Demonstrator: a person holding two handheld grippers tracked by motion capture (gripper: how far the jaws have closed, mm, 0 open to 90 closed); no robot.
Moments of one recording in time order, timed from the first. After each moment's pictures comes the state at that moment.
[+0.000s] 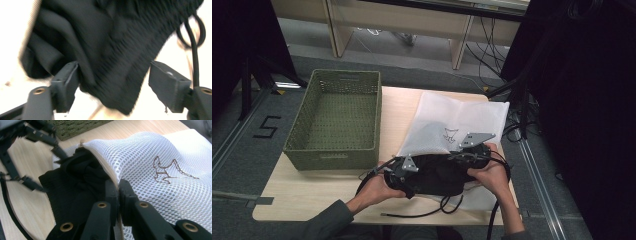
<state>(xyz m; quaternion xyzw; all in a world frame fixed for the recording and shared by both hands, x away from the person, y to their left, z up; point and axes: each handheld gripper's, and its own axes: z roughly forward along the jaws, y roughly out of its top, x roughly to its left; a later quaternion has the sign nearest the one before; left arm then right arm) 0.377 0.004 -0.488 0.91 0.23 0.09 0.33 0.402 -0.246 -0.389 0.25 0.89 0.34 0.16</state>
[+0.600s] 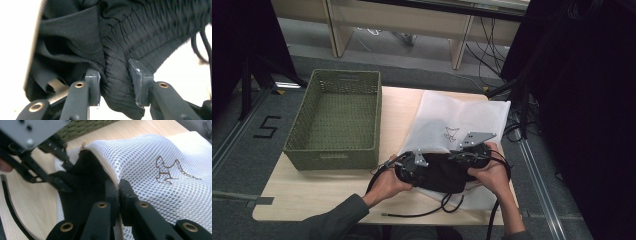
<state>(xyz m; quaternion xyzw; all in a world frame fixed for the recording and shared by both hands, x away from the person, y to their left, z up) 0.403 -0.025 -0.468 0.90 0.25 0.11 0.34 0.402 -0.246 -0.386 0.25 0.89 0.34 0.16</state>
